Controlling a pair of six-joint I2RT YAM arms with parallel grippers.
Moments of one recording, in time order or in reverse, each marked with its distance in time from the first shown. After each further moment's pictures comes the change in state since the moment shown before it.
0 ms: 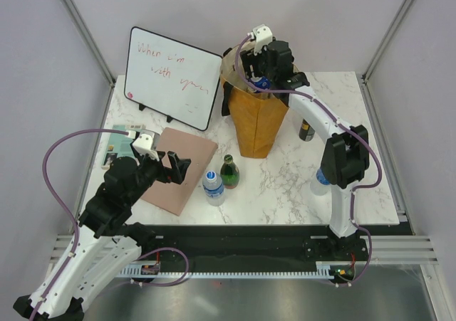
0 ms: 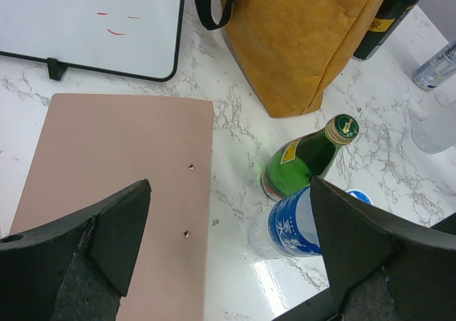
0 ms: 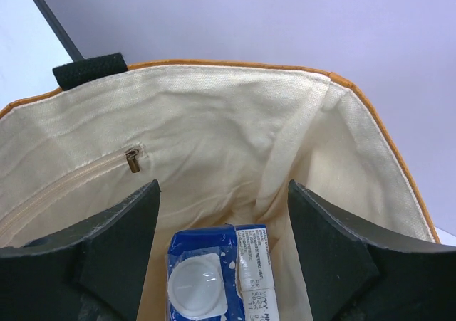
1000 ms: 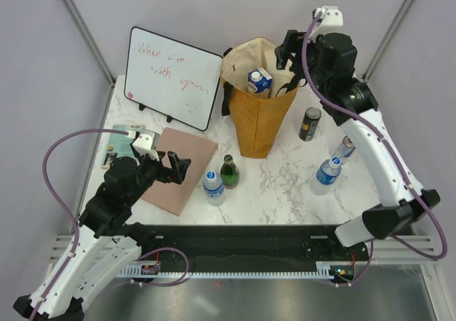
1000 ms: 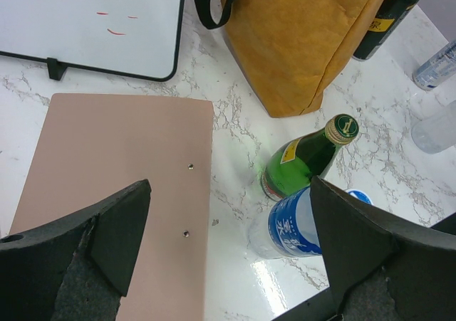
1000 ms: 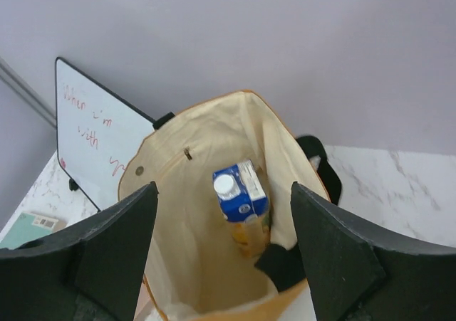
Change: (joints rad) left arm 0.000 0.000 0.000 0.000 0.000 0.000; right arm 0.000 -0.502 -0.060 -0.317 0.129 0.344
